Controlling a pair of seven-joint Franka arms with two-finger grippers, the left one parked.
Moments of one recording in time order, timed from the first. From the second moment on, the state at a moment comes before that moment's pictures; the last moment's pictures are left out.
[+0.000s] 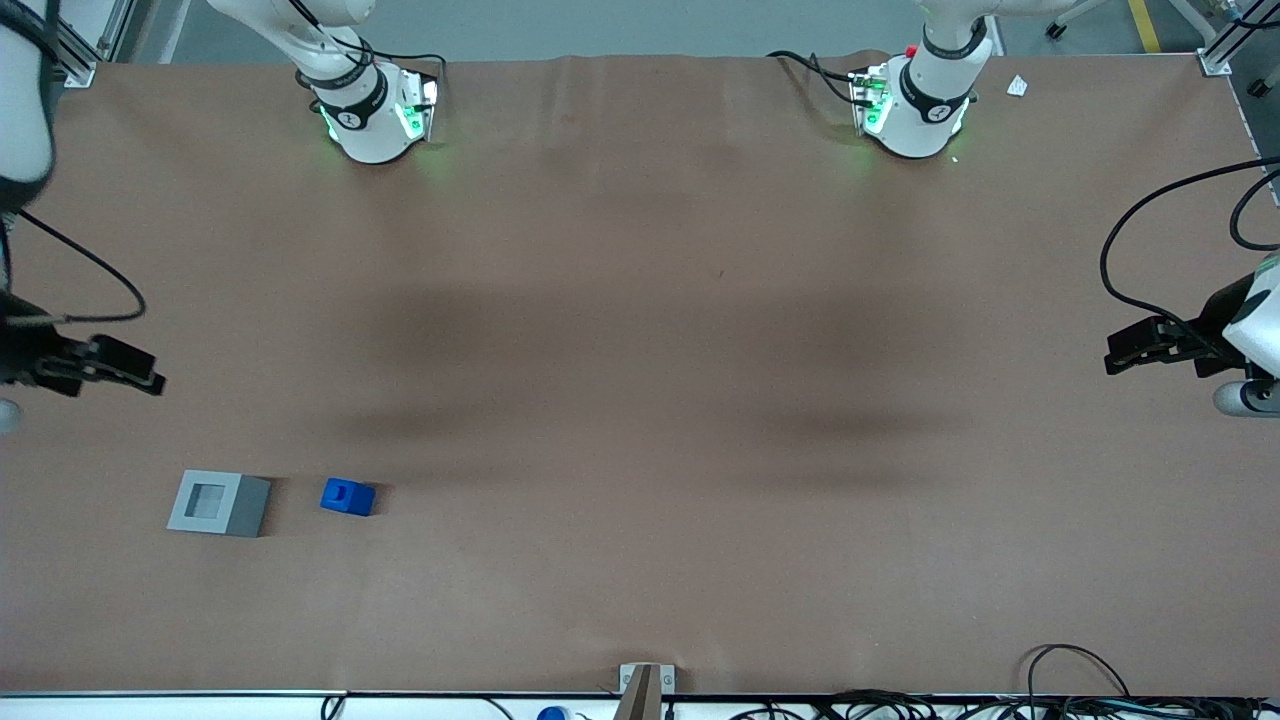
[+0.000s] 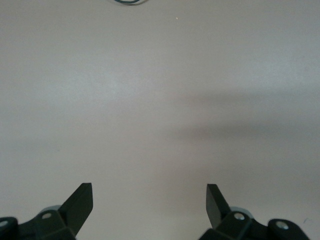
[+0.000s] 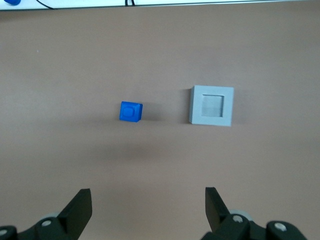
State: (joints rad) arm -0.10 0.31 0.06 -1.38 0.03 1.74 -0.04
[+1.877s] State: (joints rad) arm 0.03 0.79 0.05 -1.34 -0.02 2.15 0.26
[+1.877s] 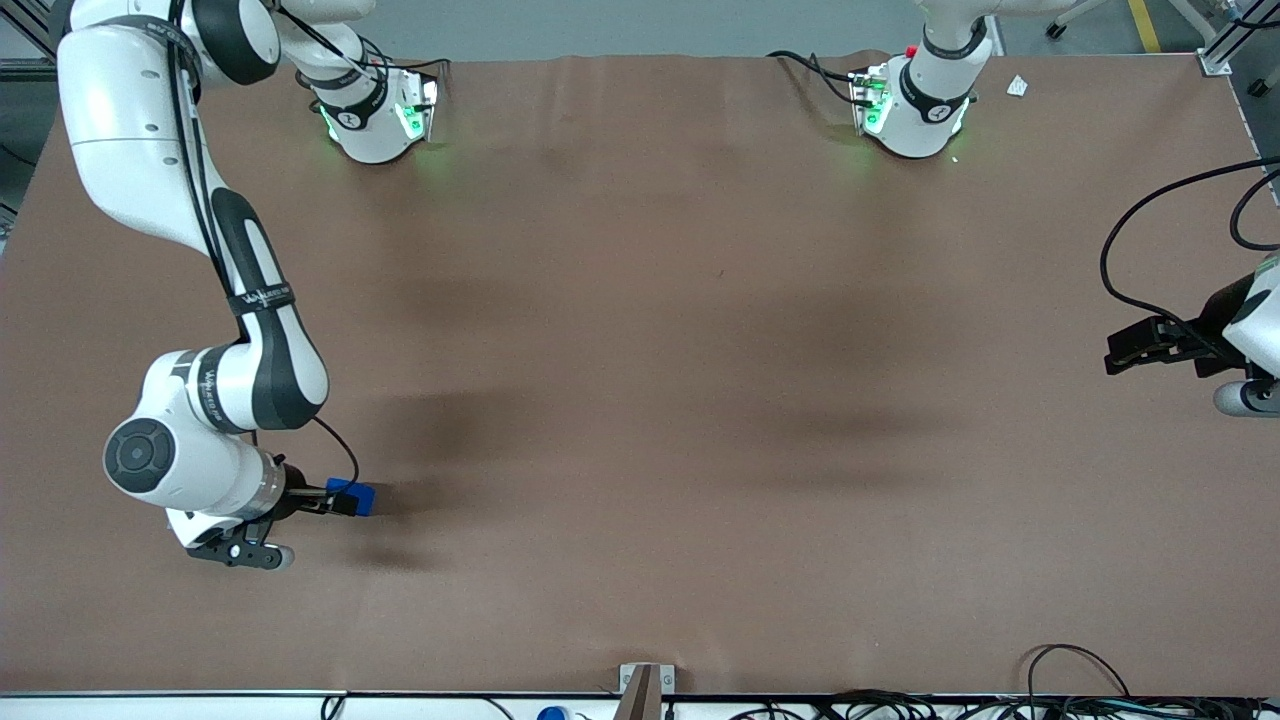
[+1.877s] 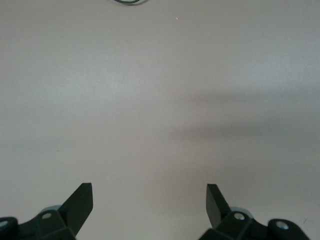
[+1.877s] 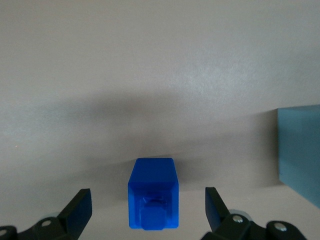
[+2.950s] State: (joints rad) arm 0.05 0.83 0.04 -1.33 -0.08 2.15 0.30
